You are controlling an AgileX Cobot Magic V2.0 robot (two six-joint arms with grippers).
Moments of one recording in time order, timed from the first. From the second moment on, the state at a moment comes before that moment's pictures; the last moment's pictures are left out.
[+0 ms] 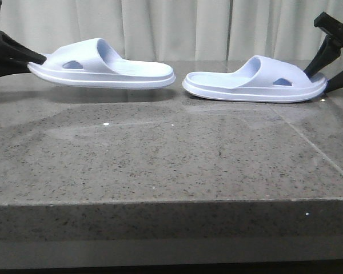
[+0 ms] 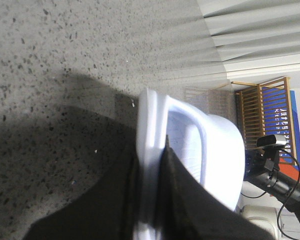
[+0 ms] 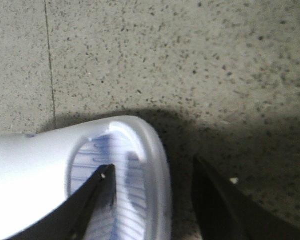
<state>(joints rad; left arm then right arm) 0.23 2.04 -1.38 -1.48 1.18 0.76 -0.22 1.97 -1.51 0.85 0.83 -0.36</state>
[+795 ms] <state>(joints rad) 0.23 2.04 -1.38 -1.48 1.18 0.76 -0.21 2.03 -1.52 1.03 0.98 -0.40</state>
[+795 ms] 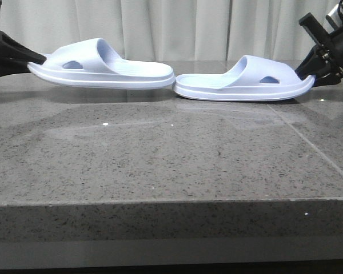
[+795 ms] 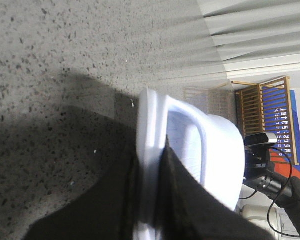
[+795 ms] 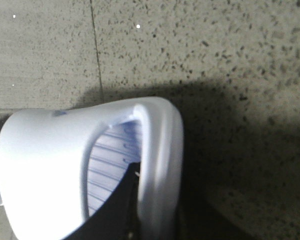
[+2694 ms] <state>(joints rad) 0.23 2.04 -1.38 -1.49 1.18 0.76 -0.19 2.00 -1.51 1.32 1.10 -0.52</state>
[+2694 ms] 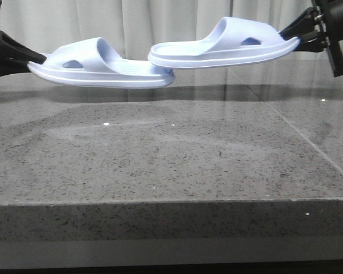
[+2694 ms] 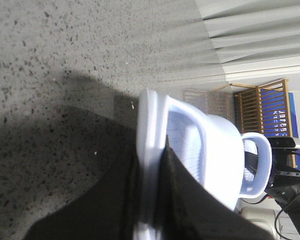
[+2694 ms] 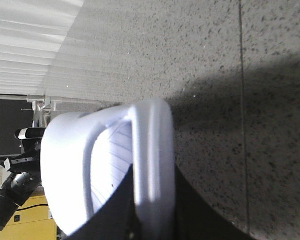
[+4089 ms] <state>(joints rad) 0.03 2.04 -1.38 -1.66 1.04 0.76 0.02 2.04 -1.51 1.44 0.93 -0.53</state>
